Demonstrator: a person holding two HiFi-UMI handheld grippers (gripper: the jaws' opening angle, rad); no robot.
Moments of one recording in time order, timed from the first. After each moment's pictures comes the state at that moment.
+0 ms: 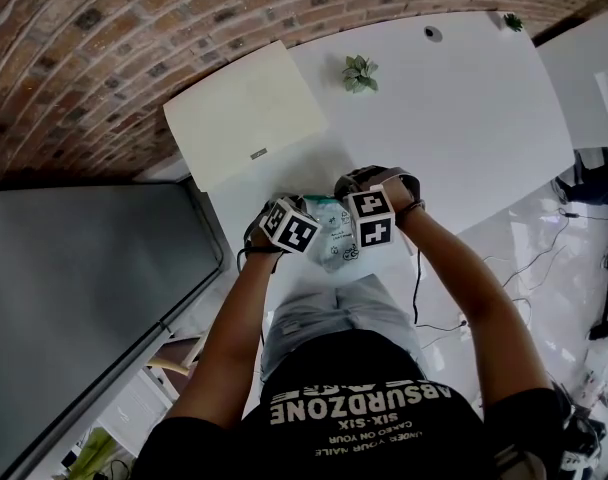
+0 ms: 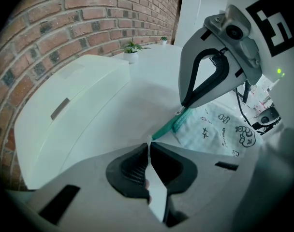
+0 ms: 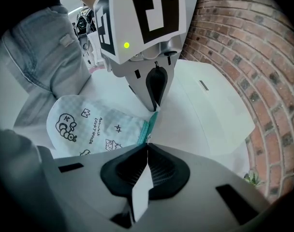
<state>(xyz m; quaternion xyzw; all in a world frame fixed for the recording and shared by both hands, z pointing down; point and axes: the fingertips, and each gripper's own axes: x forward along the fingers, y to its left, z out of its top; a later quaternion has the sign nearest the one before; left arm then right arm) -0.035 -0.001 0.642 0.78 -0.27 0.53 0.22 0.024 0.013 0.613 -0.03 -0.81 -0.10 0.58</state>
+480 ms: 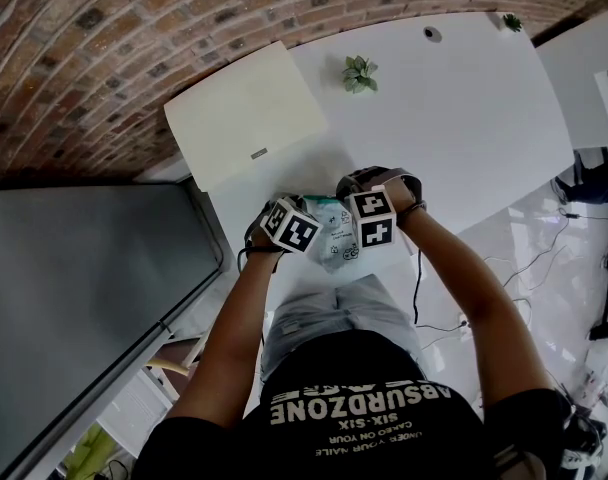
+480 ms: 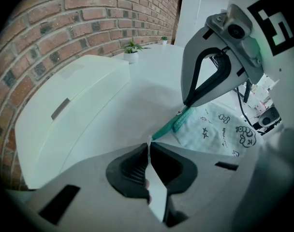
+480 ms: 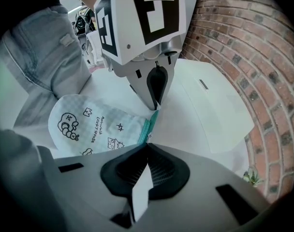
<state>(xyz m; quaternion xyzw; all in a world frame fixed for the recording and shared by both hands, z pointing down) -0.035 -0.002 0.644 0.78 -0.27 0.53 0.22 0.028 0.014 0.613 -0.03 -0.80 -0.09 0.59</state>
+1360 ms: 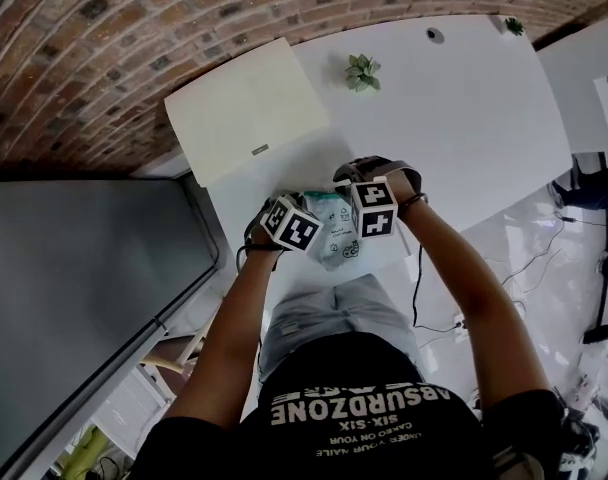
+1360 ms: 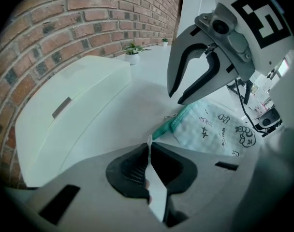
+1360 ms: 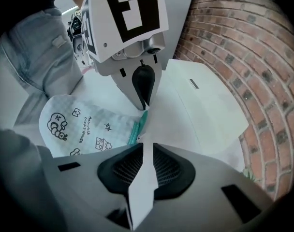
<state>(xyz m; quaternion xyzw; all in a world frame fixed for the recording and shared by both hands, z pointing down) -0.033 -0.001 0.642 0.78 -0.28 0.52 0.22 0.026 -0.008 0.613 0.00 -0.81 -0.10 0.58</state>
